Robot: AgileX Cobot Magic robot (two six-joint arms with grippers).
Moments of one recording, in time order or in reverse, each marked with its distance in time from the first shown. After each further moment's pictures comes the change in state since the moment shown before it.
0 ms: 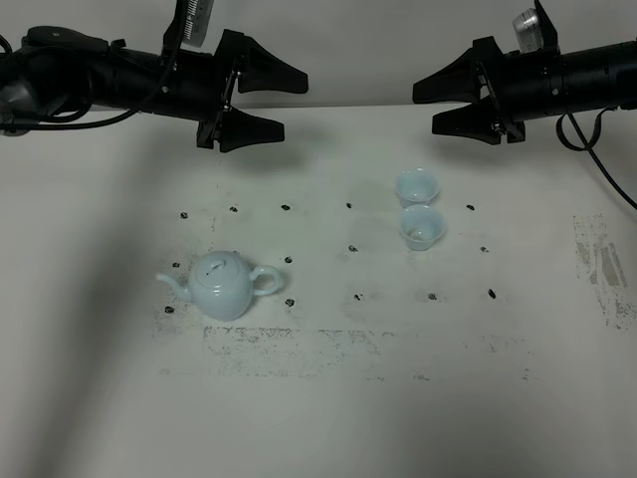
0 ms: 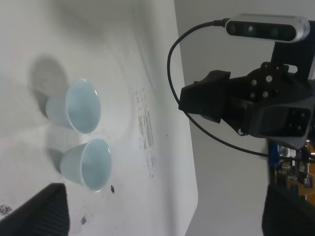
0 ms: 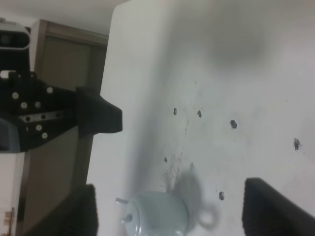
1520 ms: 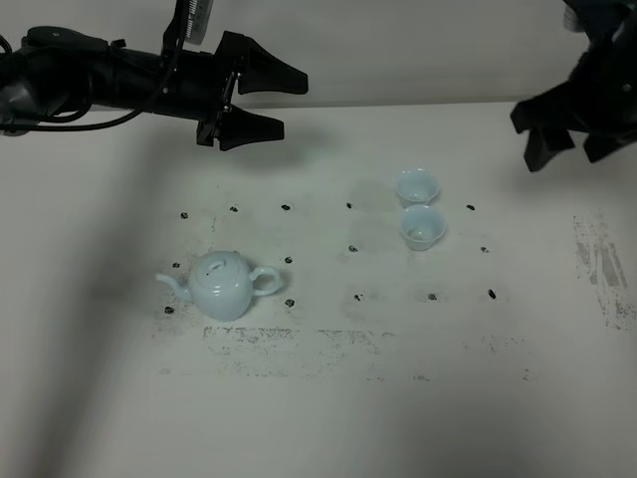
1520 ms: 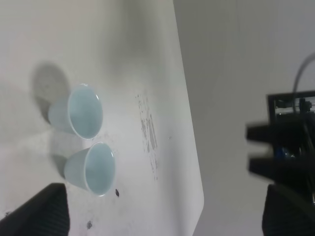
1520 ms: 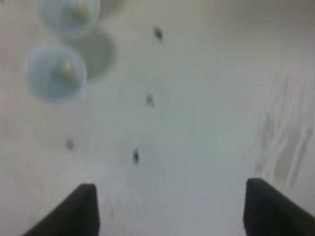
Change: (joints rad) left arm 0.000 0.000 0.000 0.000 -0.007 0.038; right arm 0.141 -0.474 0.180 -1.175 0.003 0.536
